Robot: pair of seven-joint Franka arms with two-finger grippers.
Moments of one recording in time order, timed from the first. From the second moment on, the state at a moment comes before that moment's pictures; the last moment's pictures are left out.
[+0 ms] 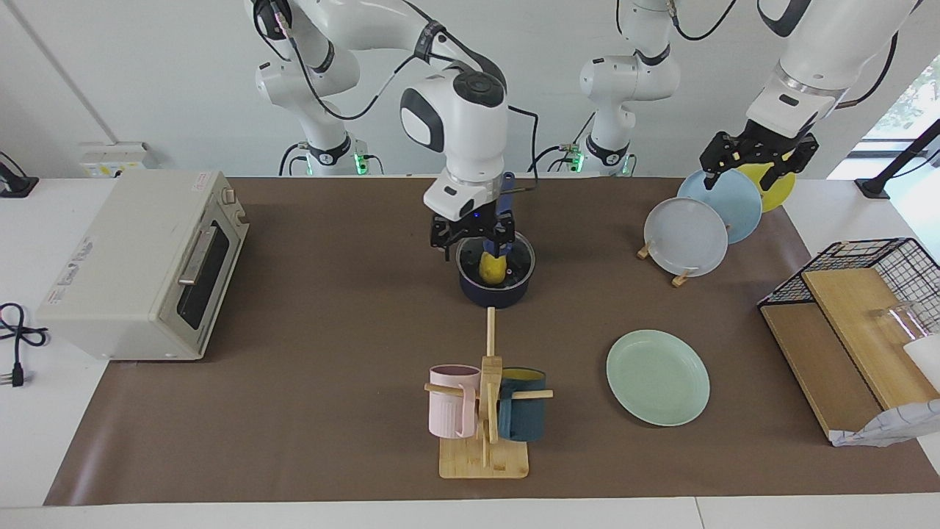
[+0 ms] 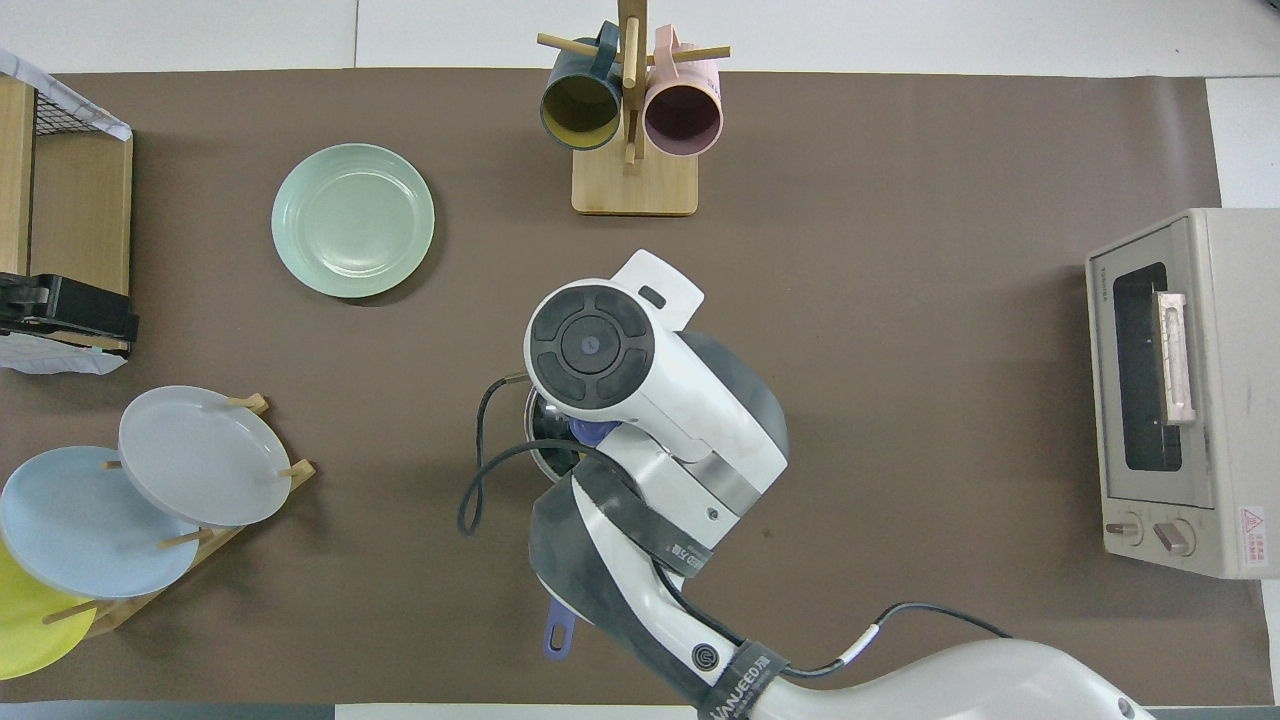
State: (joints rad) left arm -0.09 -0.04 0.00 -1.55 0.02 1.49 0.05; right arm 0.32 0.29 0.31 -1.52 -0.18 1.86 0.64
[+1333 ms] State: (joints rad) left arm -0.09 -0.08 0.00 -1.59 0.02 1.50 0.04; right arm 0.06 0.00 0.00 -1.57 -0.06 1.47 0.09
